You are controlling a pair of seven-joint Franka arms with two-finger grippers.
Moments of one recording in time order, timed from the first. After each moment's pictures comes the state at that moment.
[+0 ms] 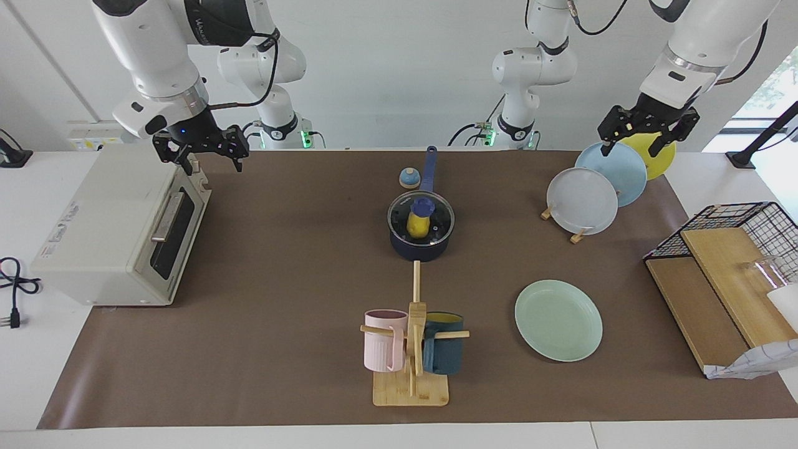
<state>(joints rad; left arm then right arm) -0.04 -0.06 -0.04 -1.57 0.01 1.47 0.05 0.06 -0.04 0.01 -1.67 -0.05 1.55 -0.04</state>
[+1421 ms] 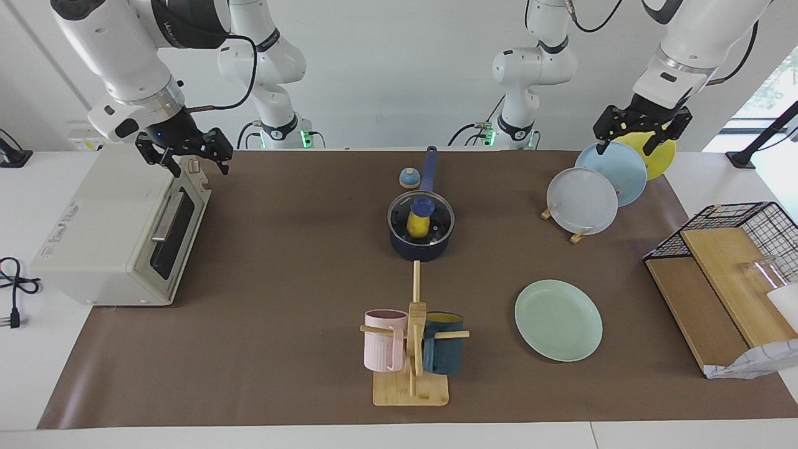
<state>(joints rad) -0.04 -0.09 -0.04 -1.61 0.01 1.51 0.05 -0.01 -0.04 -0.01 -1.67 0.02 1.57 -0.05</state>
